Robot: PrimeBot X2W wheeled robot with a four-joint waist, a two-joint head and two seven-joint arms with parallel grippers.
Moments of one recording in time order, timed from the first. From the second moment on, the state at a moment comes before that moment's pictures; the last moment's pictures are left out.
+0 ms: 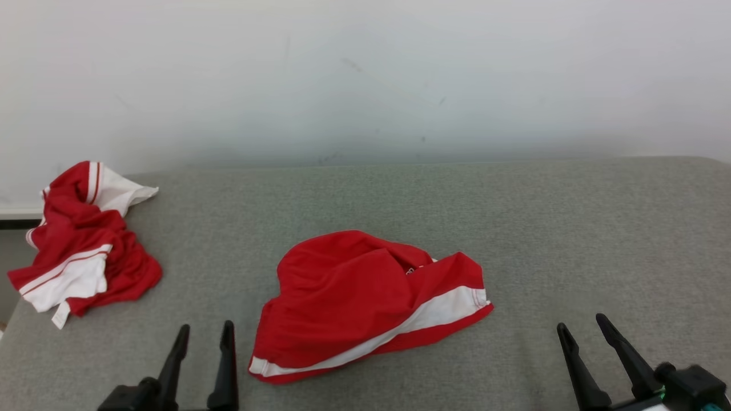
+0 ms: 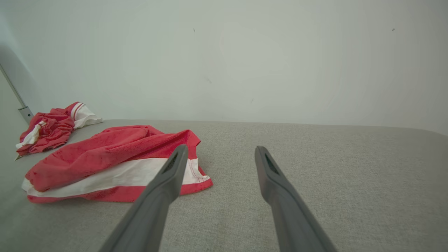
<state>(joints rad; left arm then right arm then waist) 0.02 0.05 -0.01 0.12 -0.23 -0.08 -0.26 -0.05 -0.26 0.29 0.20 0.47 0.13 -0.26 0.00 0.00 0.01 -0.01</state>
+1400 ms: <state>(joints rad) -0.35 0.38 -0.66 0.40 -0.62 -0.13 0.01 -0.69 -0.41 1.11 0.69 0.96 0.13 -0.15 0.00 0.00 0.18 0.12</state>
